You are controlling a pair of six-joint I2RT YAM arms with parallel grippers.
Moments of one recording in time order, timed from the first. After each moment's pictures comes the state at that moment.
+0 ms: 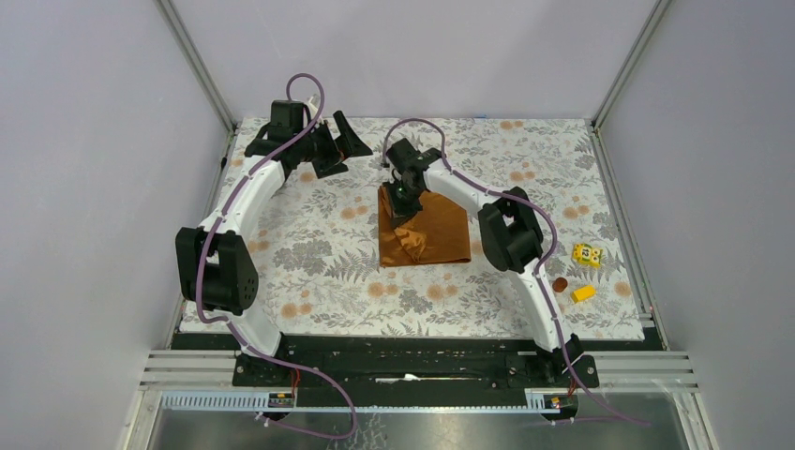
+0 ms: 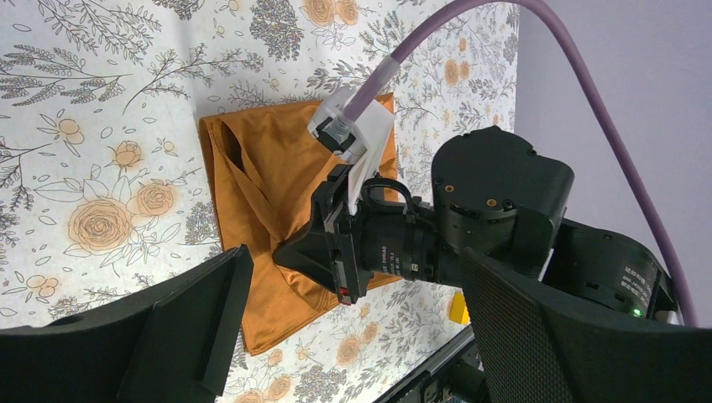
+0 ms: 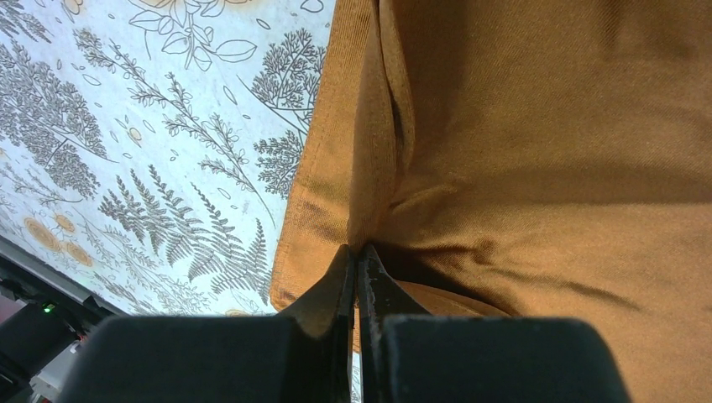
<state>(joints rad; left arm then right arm) -0.15 1.69 1.51 -0.48 0.54 -0.63 0.65 2.37 2.03 -0.89 -0.28 0.35</state>
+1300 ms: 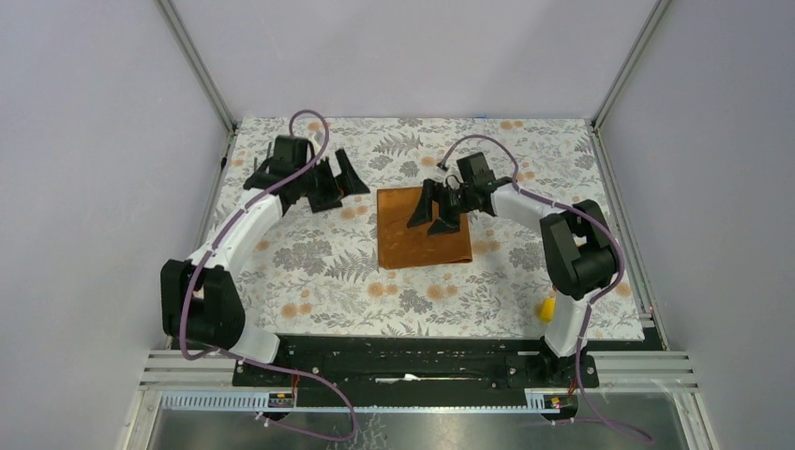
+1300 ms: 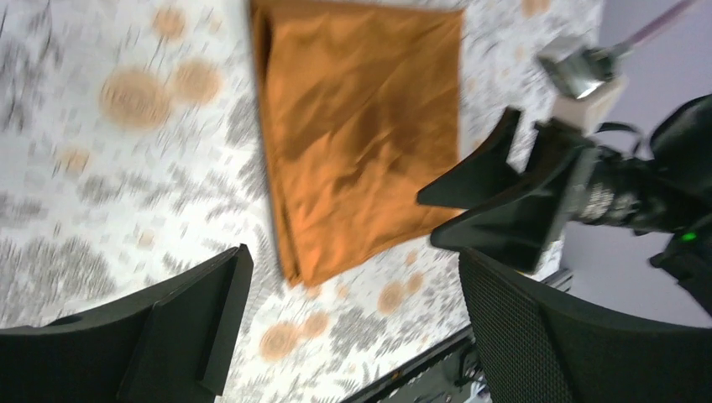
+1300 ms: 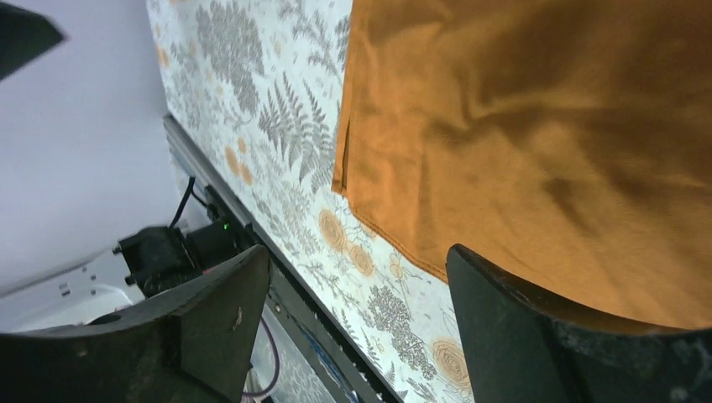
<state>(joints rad) -0.21 1.51 1.26 -0.49 0.43 -0.59 0.43 1.90 1.27 -0.33 -0.69 0.56</state>
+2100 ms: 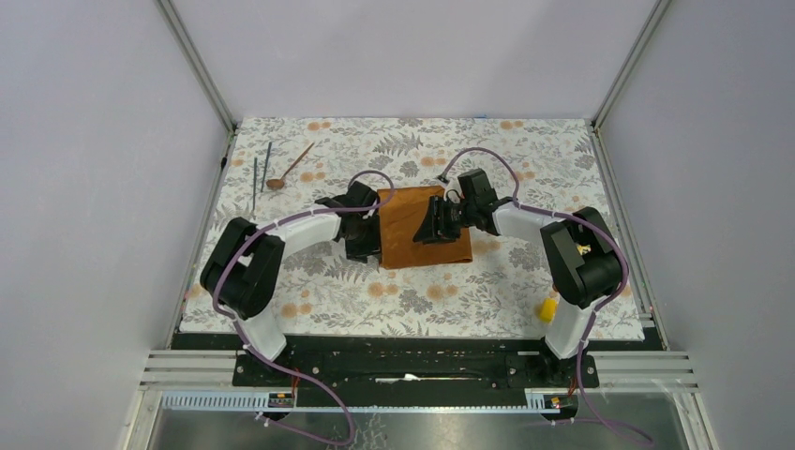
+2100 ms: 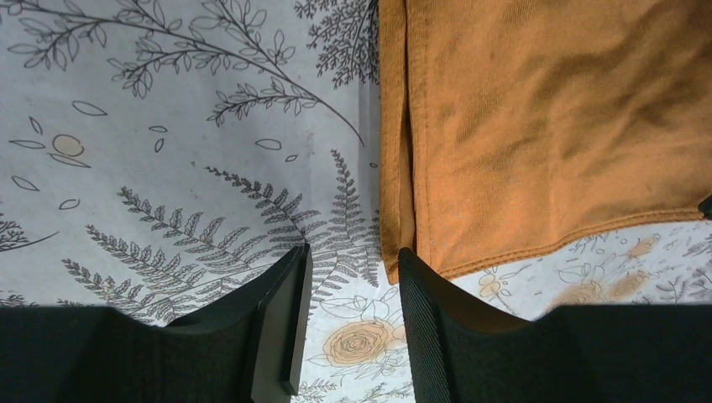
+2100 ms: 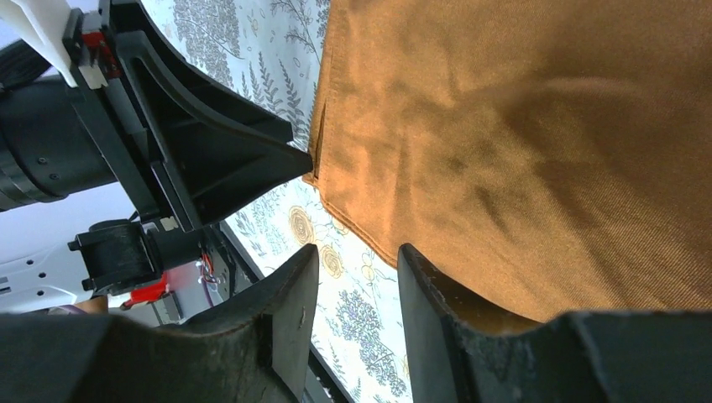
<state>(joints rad) -0.53 1.72 1.04 -0.52 0.09 -0.62 0.45 1.81 1.02 -0.06 -0.67 0.56</state>
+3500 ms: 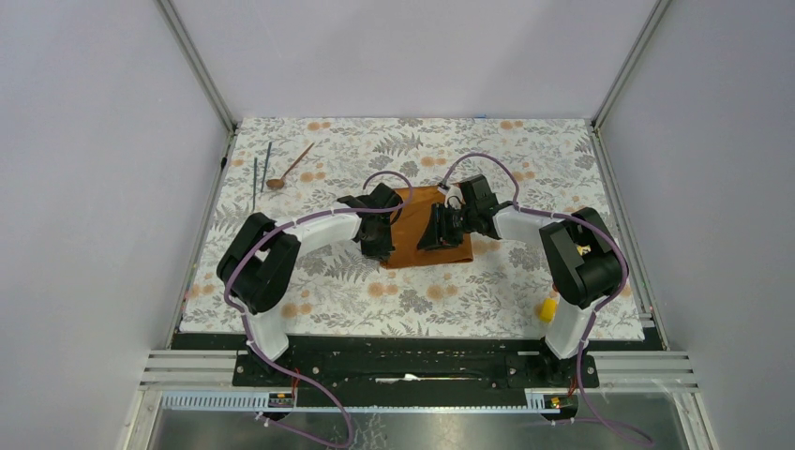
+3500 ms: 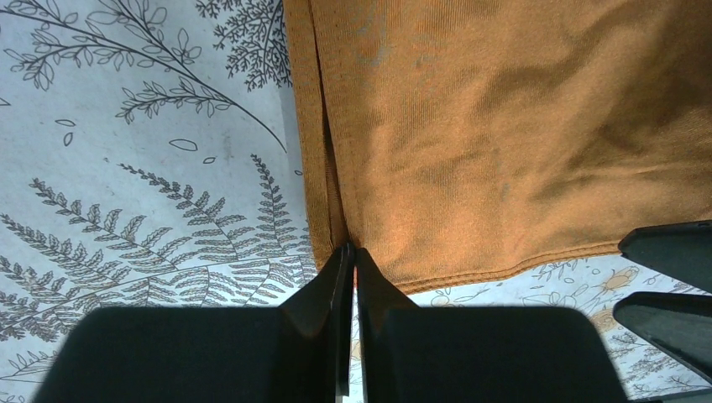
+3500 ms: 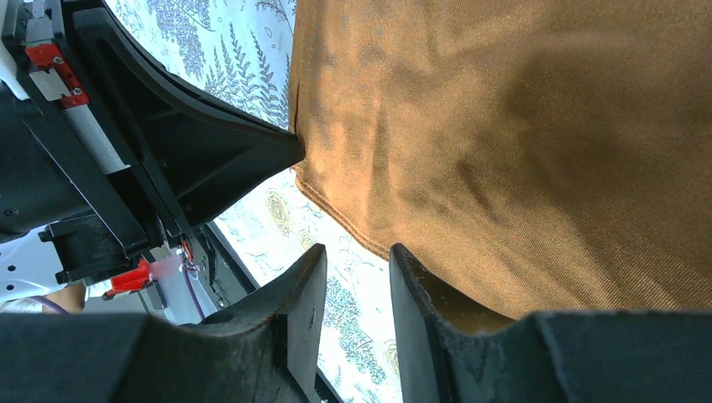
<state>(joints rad) -0.65 1.81 1.16 -0.59 -0.03 -0.74 0.45 1.81 0.98 -0.07 -0.67 0.51</state>
